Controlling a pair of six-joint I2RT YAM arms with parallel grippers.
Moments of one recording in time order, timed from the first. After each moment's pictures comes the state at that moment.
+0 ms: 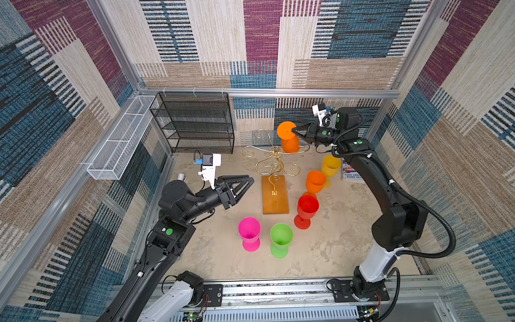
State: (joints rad) left arm -0.42 0.84 0.96 0.01 0.67 -0.75; right arm 0.21 1.77 1.80 -0.27 -0.84 0.80
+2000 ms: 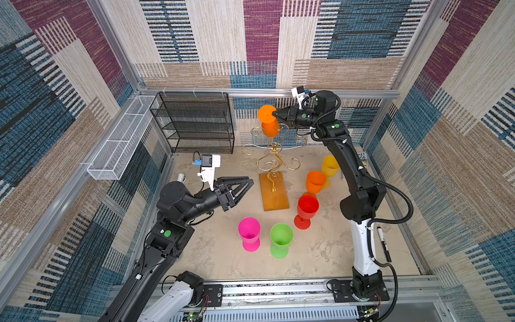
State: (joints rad) left arm -0.42 0.82 0.97 -0.01 0.68 -0.75; right arm 0.30 2.24 2.54 -0.39 -0.86 0.82
